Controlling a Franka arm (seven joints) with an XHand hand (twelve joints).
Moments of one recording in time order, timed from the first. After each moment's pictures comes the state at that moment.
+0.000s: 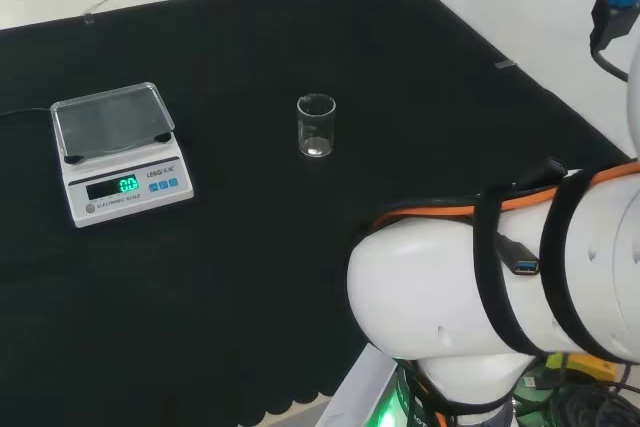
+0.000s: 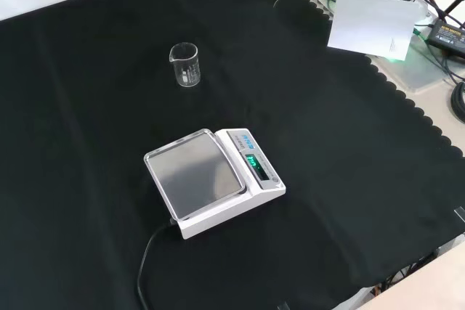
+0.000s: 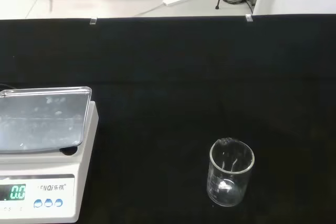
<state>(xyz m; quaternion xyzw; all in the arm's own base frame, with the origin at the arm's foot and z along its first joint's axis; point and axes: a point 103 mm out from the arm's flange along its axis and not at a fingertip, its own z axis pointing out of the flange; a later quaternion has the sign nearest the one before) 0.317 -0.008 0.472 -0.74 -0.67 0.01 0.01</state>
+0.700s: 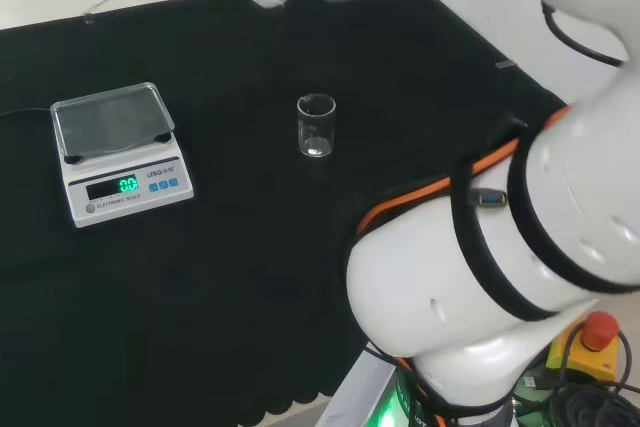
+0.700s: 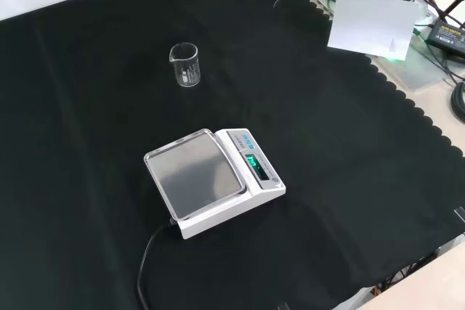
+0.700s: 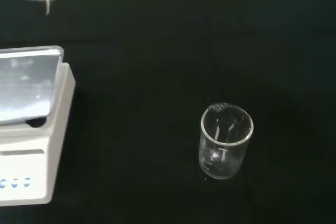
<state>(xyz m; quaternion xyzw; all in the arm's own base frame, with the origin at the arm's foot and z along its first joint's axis) 0.382 -0.032 0.406 -0.75 -0.66 0.06 0.06</state>
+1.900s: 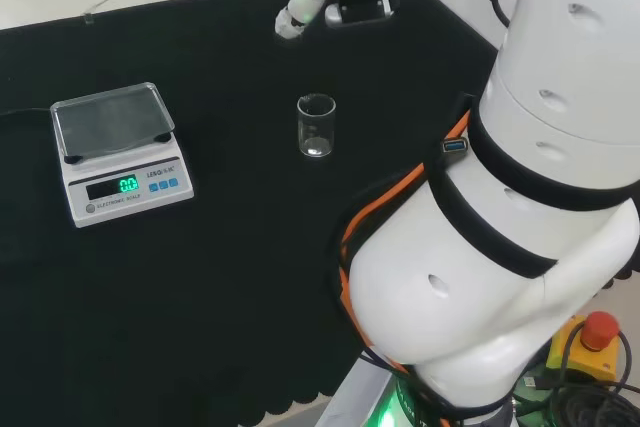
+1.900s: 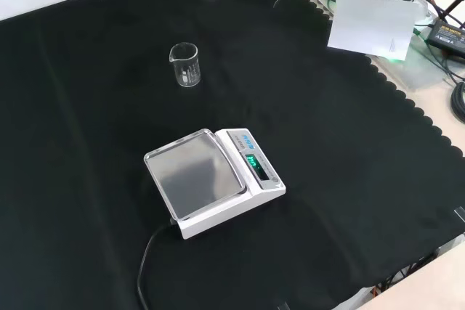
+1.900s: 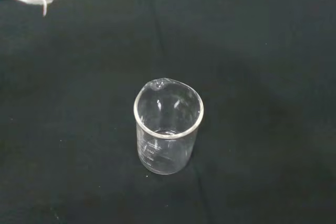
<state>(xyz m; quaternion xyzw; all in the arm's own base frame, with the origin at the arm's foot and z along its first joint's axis) 0.450 -0.082 0.324 -0.78 -0.61 0.11 0.08</state>
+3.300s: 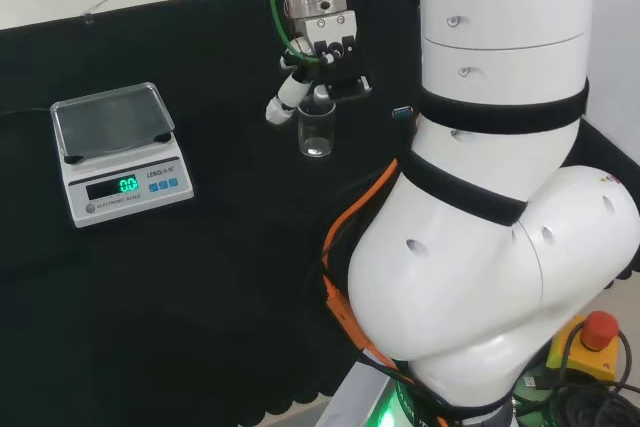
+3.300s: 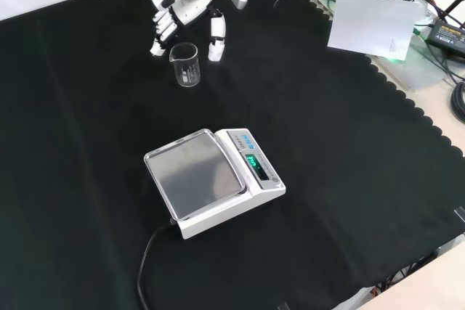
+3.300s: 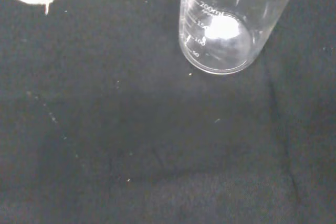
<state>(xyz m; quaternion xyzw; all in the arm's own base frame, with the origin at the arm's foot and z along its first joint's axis) 0.481 -0.069 0.173 -0.73 -0.64 0.17 0.16</state>
